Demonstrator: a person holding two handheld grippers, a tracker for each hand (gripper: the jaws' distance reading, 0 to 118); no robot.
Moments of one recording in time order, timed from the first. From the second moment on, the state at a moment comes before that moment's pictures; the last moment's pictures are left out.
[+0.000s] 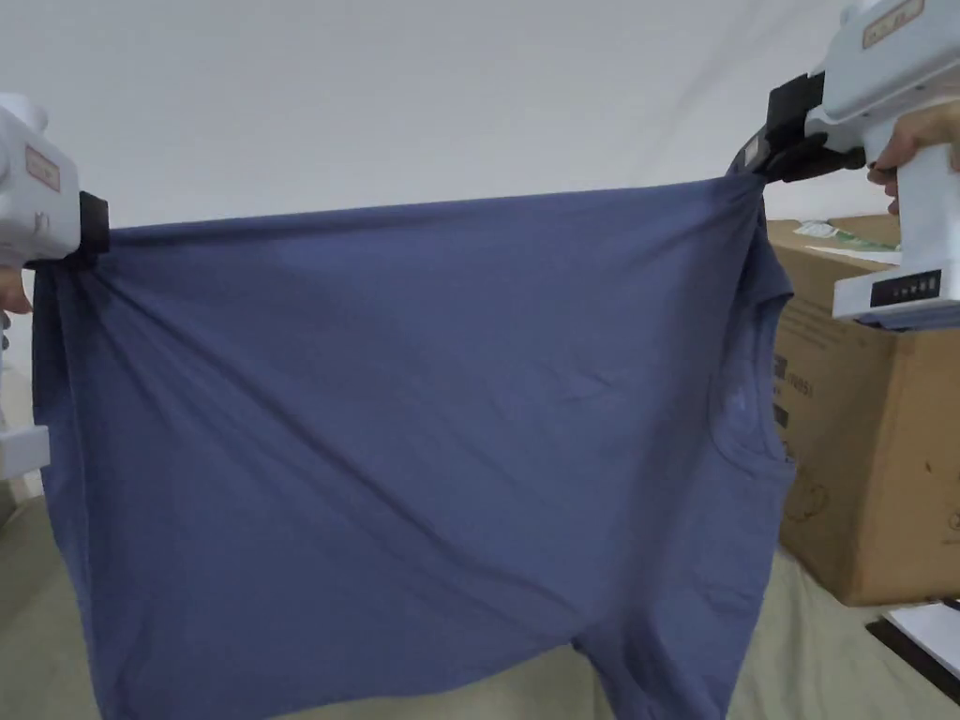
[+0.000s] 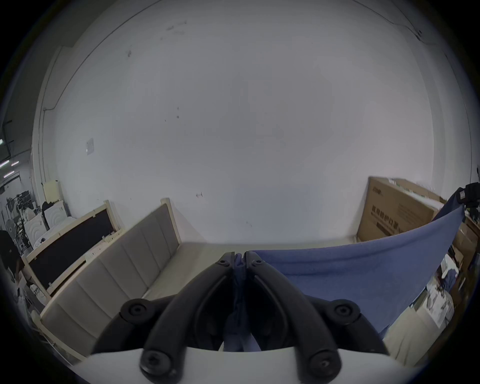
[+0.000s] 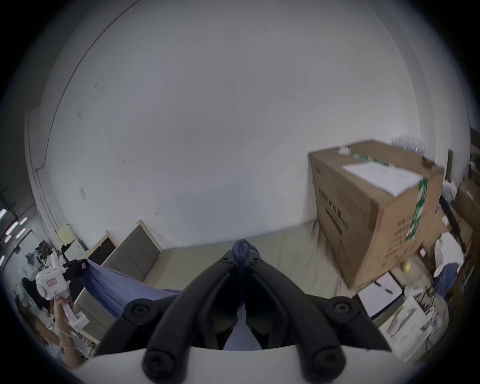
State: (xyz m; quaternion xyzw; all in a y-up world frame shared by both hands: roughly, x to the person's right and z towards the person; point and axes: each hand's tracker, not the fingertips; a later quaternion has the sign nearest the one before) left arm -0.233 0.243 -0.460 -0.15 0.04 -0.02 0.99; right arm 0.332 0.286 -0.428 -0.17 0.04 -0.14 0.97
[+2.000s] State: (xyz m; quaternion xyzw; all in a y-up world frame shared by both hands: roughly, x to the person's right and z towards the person) left arm -0.291 -0.211 -0.256 -0.42 0.06 -0.04 0.91; right arm 0.278 -0.224 -0.195 -0.49 0.04 -0.19 0.85
